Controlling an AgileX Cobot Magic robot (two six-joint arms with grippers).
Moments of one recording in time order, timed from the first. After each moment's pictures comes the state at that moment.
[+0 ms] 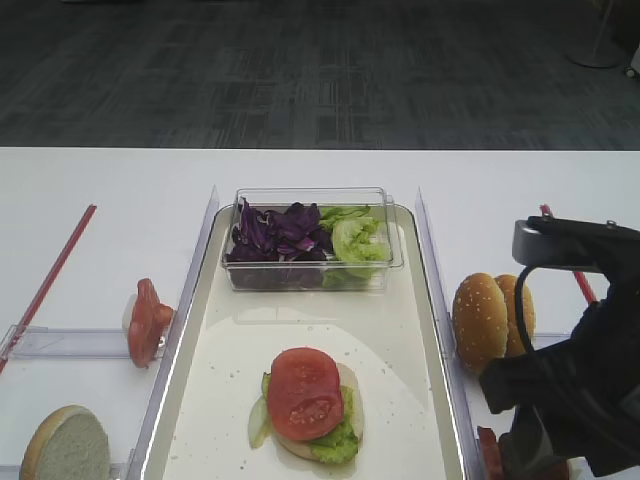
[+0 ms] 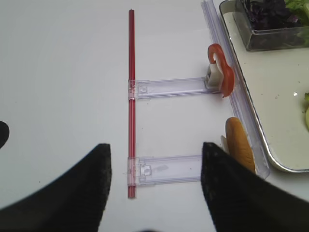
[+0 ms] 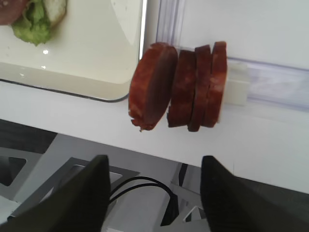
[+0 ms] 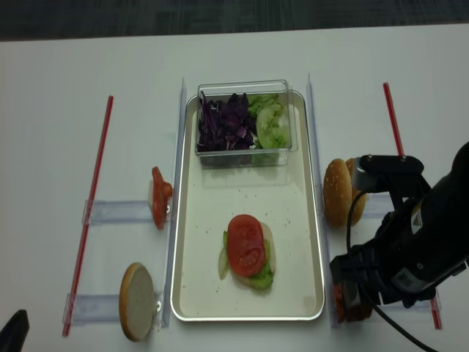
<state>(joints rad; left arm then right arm) -0.01 -0.01 -0.49 0.02 1.18 -0.03 0.52 1.20 -0.67 0.32 1.02 0.25</state>
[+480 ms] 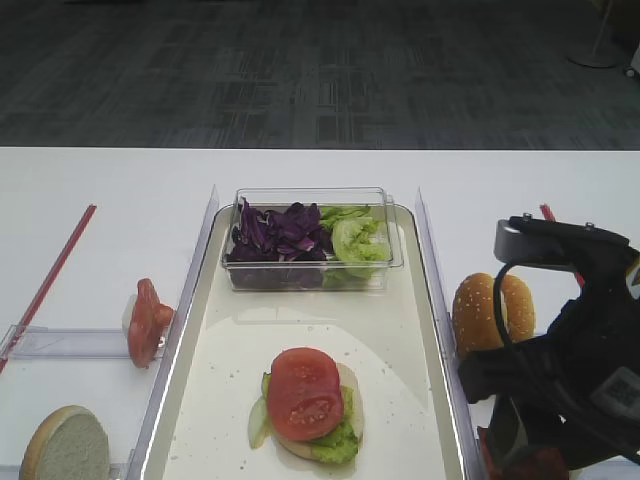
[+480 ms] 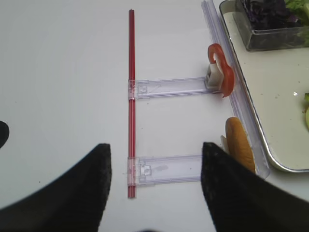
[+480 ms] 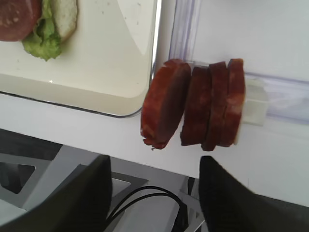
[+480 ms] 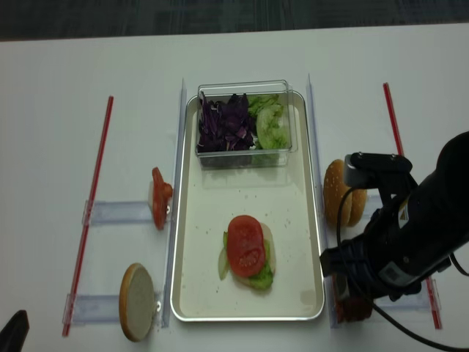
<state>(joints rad) -0.01 -0.01 -0.49 0.02 1.18 -0.03 0.52 1.25 -0.67 0.35 0.96 0.23</state>
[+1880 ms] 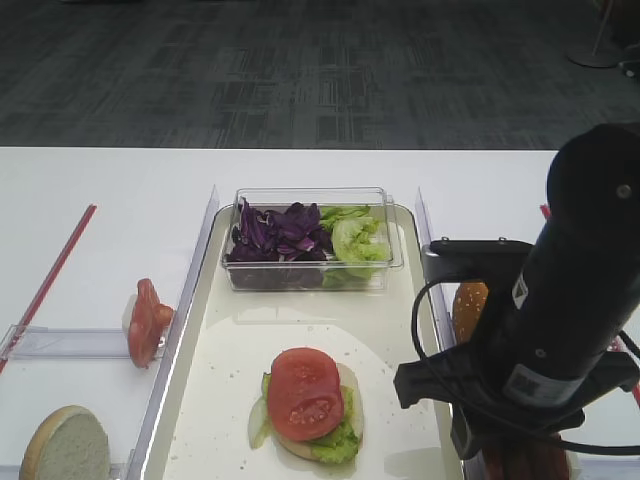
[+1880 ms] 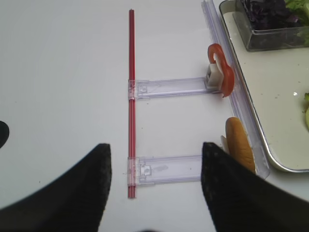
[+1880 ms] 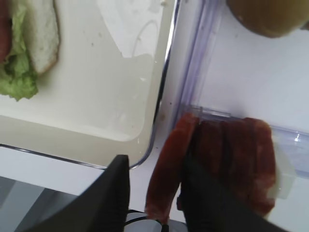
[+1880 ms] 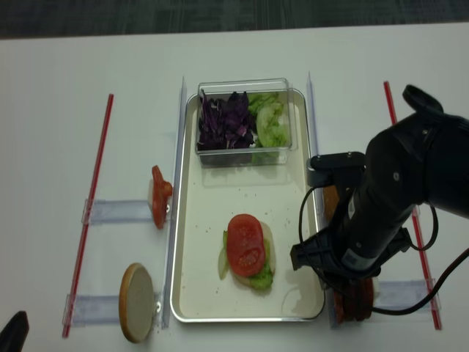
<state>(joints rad) -0.01 -0.01 -0.49 0.02 1.18 -0.04 0.61 1.51 -0.76 0.26 0.86 0.28</state>
